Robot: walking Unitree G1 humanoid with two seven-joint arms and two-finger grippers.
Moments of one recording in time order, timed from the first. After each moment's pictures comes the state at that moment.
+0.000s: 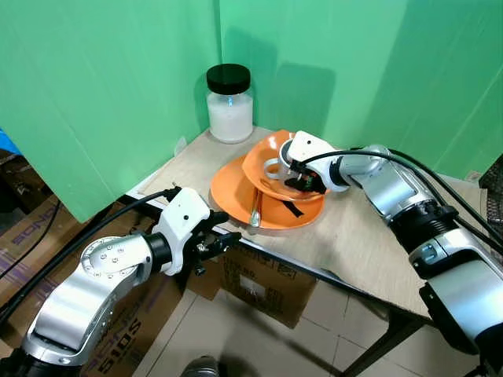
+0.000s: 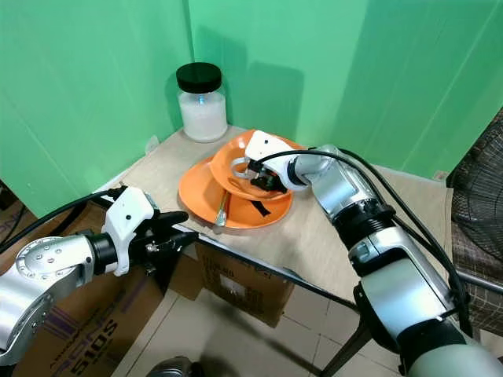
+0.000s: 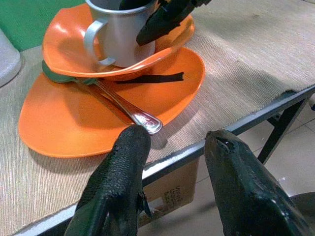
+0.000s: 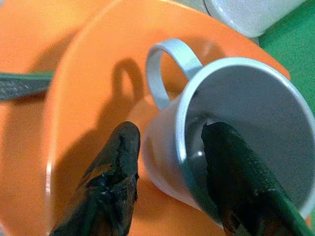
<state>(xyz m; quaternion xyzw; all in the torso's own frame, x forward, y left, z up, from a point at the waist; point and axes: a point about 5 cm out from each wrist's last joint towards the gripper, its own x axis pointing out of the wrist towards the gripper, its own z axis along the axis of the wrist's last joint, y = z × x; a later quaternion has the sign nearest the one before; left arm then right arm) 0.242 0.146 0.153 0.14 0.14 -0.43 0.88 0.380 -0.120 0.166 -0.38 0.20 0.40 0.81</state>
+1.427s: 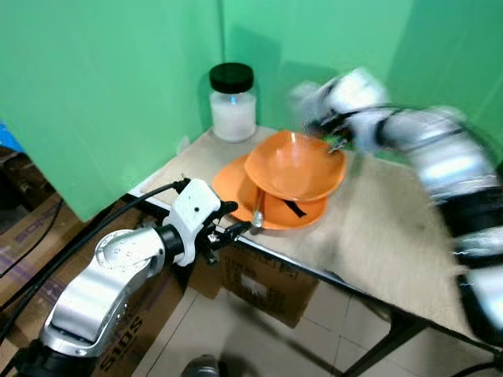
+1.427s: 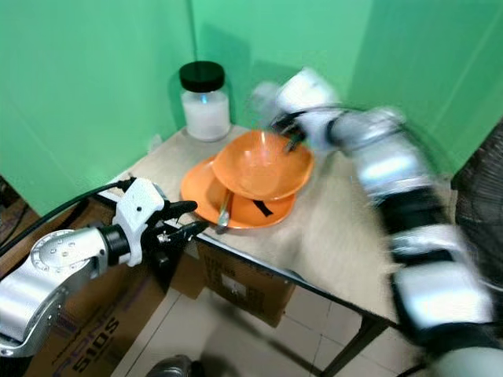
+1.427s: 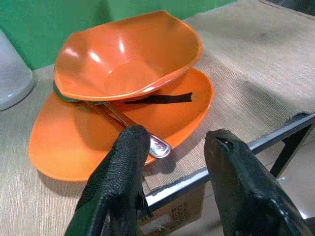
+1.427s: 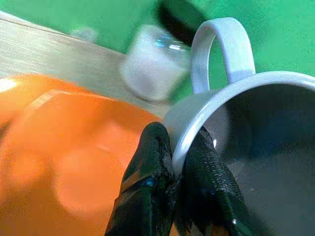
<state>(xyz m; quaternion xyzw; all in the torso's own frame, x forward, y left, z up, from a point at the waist) 0.251 0.131 0.159 0.14 0.10 -0.42 0.89 0.376 -0.176 0.252 -0.32 0.06 0.35 0.88</state>
